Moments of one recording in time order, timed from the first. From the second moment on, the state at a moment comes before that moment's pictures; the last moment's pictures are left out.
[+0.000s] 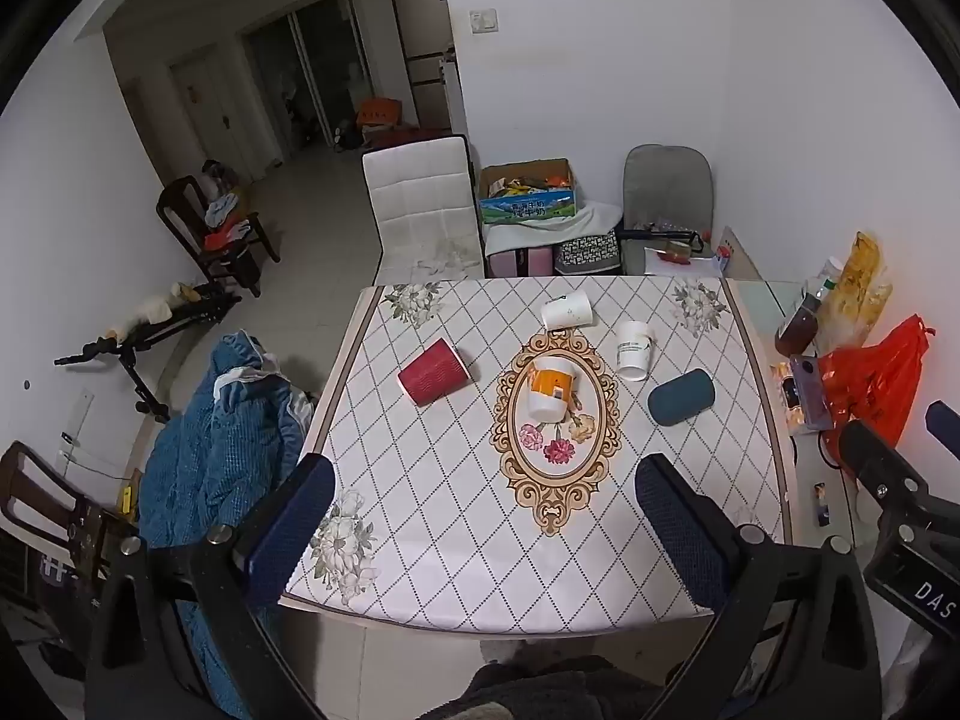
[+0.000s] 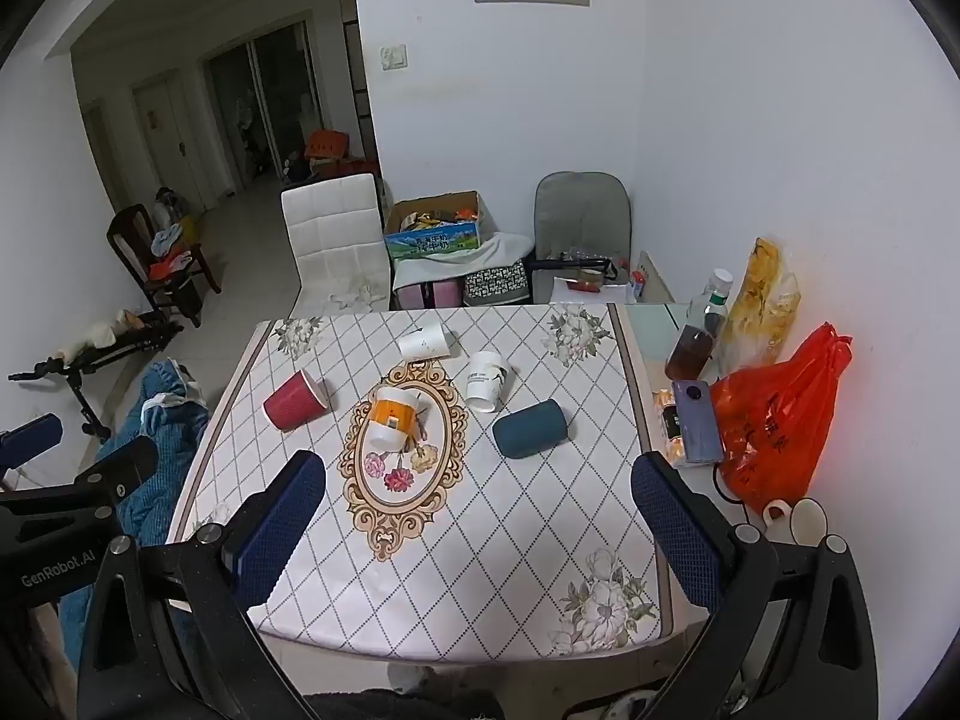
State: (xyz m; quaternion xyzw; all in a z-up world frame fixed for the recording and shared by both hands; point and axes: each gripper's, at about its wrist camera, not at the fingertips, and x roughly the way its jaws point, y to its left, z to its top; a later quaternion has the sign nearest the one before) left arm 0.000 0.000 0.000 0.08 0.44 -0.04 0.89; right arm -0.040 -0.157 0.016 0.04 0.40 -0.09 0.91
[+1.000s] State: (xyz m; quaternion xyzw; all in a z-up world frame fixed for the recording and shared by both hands) left arm 0.002 -0.002 0.003 0.07 0.43 -0.04 0.90; right arm -0.040 -0.155 0.017 0.04 0.40 -0.09 0.91
